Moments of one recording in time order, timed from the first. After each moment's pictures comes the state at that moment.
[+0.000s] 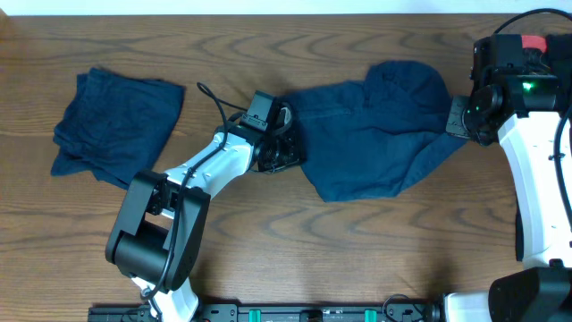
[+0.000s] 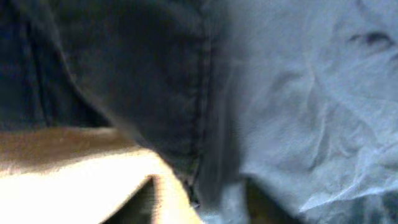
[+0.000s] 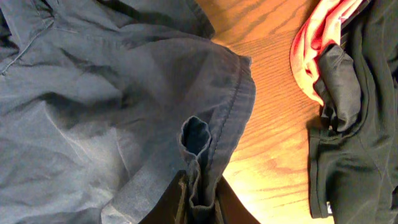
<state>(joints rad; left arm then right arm) -0.43 1.87 1.10 -0.40 0.47 -0.64 -0.01 1.58 1.52 -1.20 0.20 0.26</state>
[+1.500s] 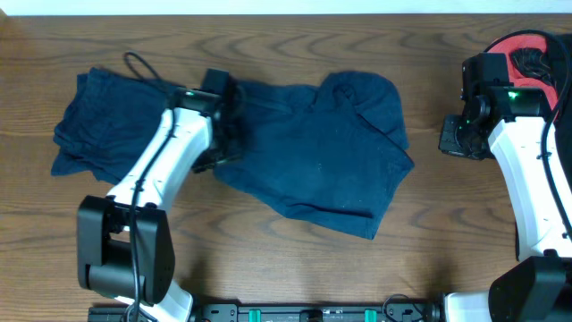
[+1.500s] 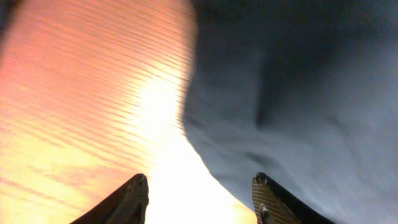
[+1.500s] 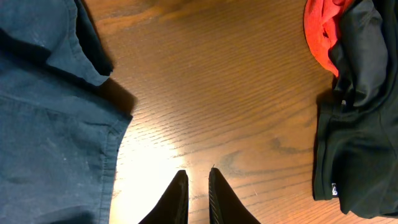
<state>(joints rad) -0.21 1.76 1.32 -1.09 -0.08 -0.57 -0.01 1.58 1.39 -1.18 0.20 0.26</state>
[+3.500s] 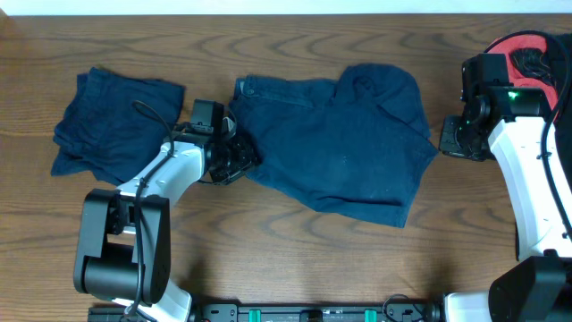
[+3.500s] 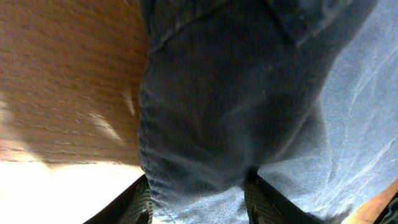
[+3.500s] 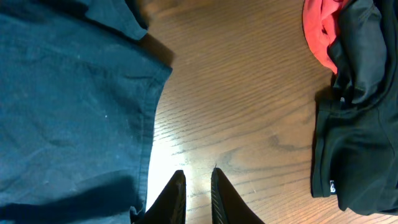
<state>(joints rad) -0.17 1.75 0.95 -0.47 0.43 -0.62 -0.01 1.58 1.39 -1.19 0.21 0.26</state>
